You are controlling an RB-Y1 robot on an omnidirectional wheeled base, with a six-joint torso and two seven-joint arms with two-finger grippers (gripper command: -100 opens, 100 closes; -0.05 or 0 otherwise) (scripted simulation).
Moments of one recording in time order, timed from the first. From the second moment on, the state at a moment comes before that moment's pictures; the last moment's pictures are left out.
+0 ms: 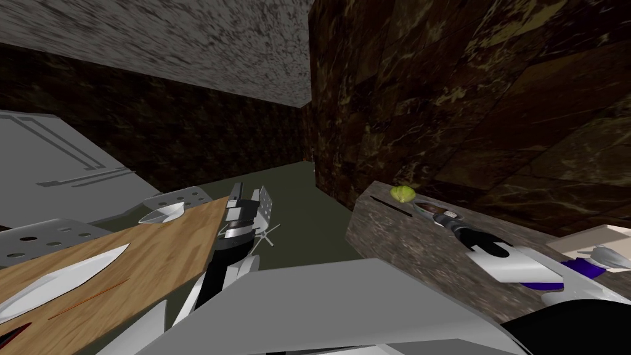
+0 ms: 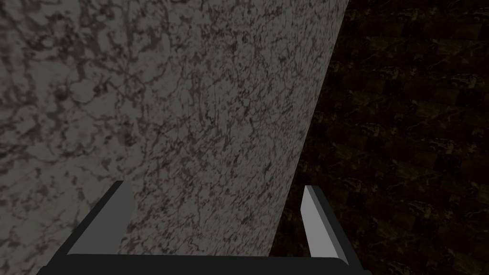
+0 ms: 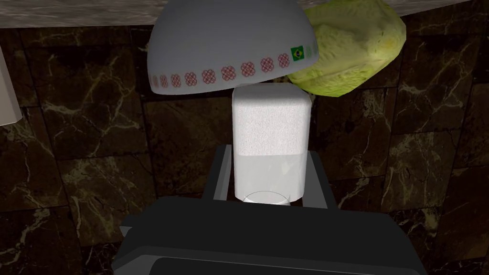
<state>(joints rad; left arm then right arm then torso) 0.53 0.04 -0.01 -2.40 -0.07 -0.37 0.08 0.46 -0.90 -0.39 -1.34 -0.01 0.17 0.40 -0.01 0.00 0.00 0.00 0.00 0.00</state>
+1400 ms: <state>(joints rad) 0.53 0.04 -0.01 -2.40 -0.07 -0.37 0.08 0.62 -1.16 -0.44 -1.50 -0.23 0.24 0.35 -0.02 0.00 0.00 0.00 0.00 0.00</state>
